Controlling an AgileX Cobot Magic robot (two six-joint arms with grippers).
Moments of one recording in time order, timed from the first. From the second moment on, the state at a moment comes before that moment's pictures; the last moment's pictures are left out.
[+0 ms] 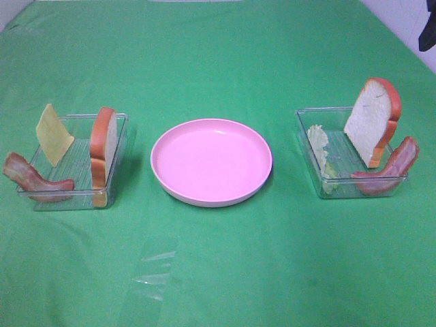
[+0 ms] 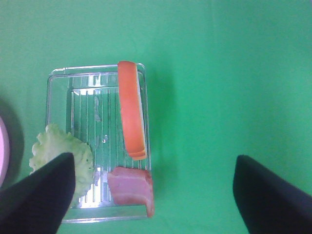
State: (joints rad) left arm 0.08 -0.01 -0.52 -0.21 1.08 0.10; right arm -0.06 1.56 -1.33 0.08 0.82 -0.02
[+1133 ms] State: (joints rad) left arm 0.08 -0.01 -0.52 -0.21 1.08 0.10; right arm -0.06 2.01 -1.46 0.30 0.75 -0.20
